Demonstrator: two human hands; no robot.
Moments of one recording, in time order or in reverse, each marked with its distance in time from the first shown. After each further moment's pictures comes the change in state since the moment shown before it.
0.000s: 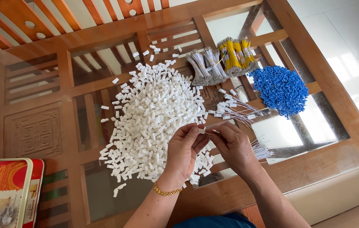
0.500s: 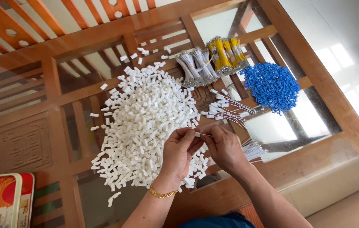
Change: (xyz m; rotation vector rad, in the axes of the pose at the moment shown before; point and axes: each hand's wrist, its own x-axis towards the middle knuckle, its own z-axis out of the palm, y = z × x) left_hand 0.030 -0.021 -0.015 0.093 0.043 -0.028; right_hand 0.003 0.044 0.011 -0.195 -0.054 -0.040
